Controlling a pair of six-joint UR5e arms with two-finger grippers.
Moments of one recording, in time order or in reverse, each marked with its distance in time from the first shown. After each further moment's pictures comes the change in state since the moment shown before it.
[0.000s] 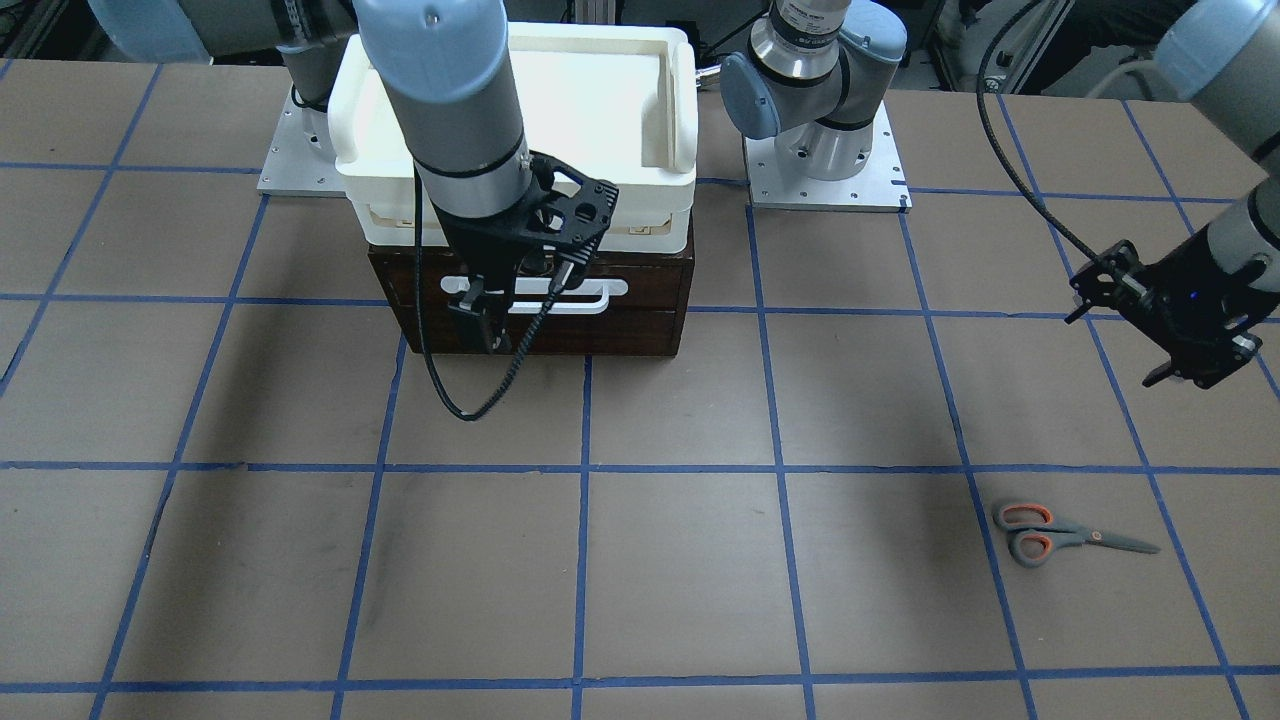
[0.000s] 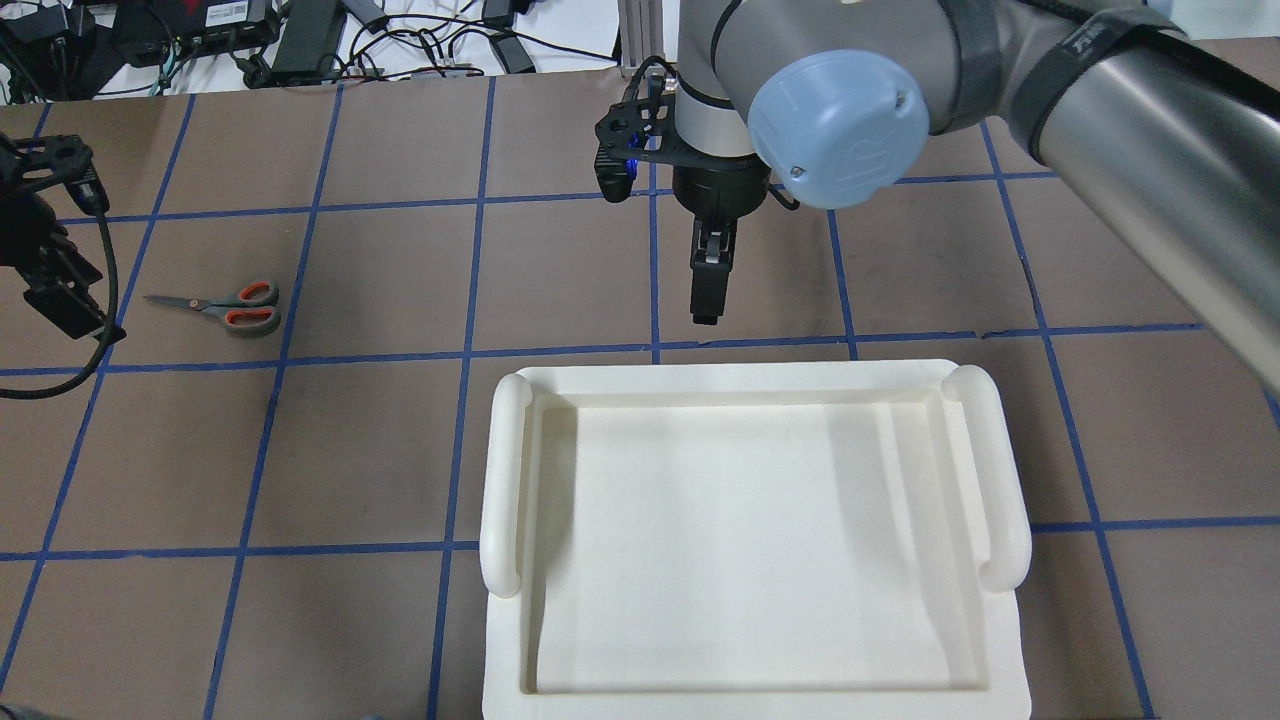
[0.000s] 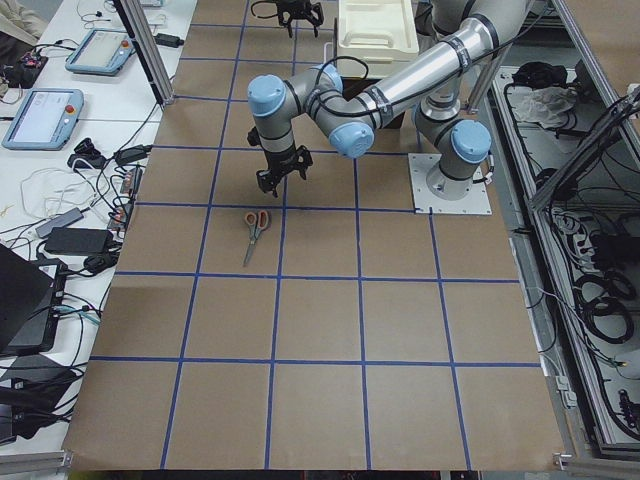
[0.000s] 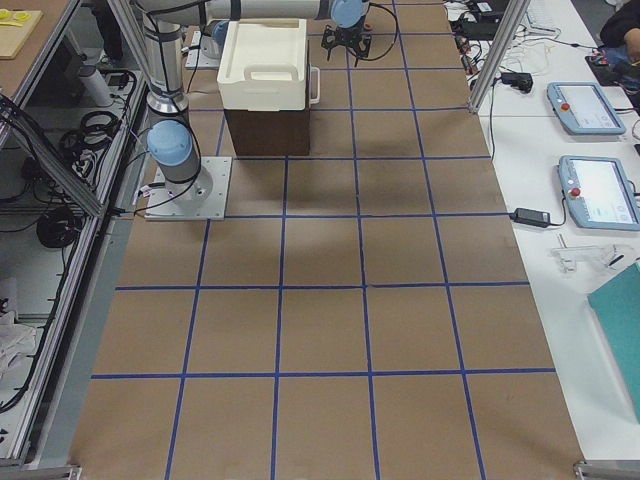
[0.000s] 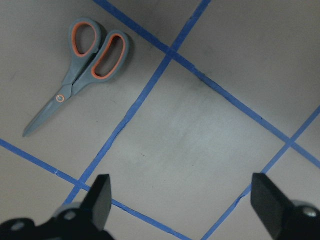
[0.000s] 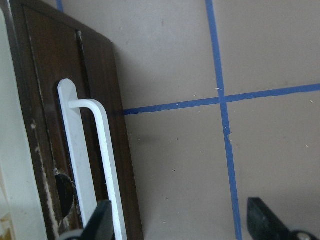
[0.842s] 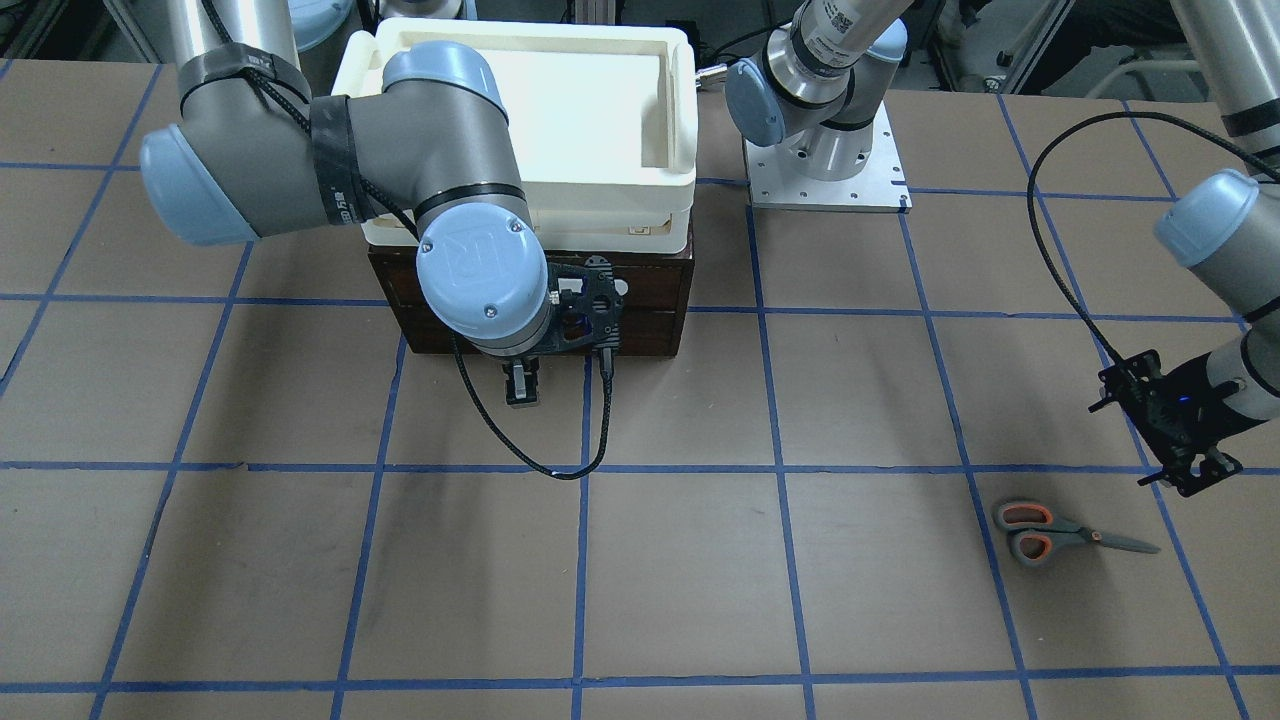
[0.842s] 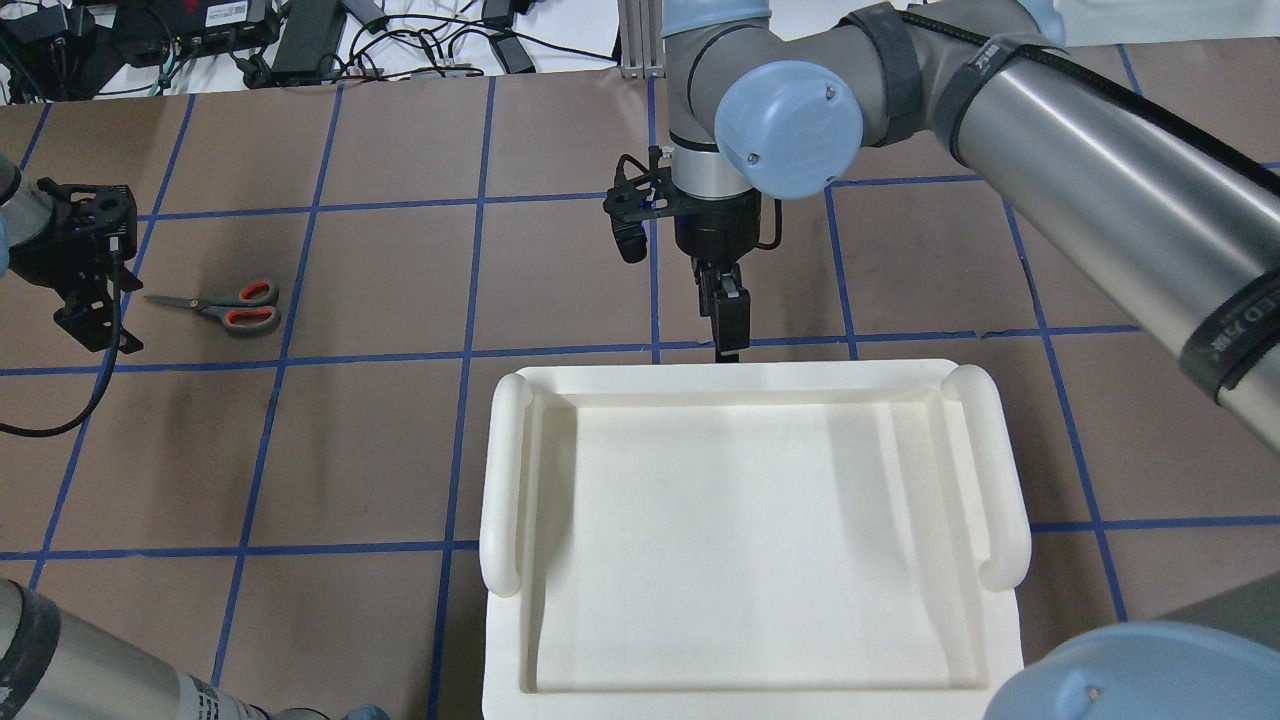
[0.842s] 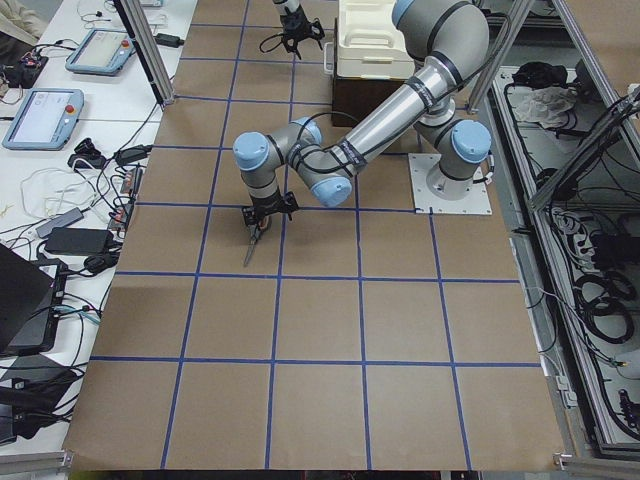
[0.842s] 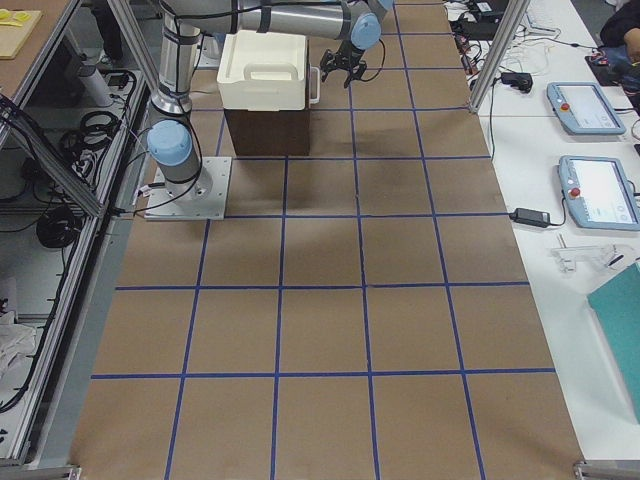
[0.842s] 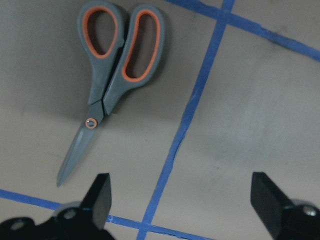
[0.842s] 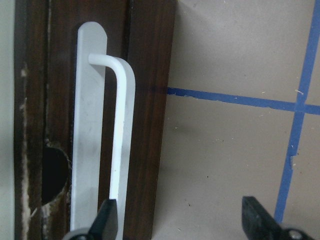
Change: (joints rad) left arm 0.031 -0.208 0.016 0.242 -0.009 0.352; right arm -0.004 0.113 -0.002 0.125 -0.006 -0.216
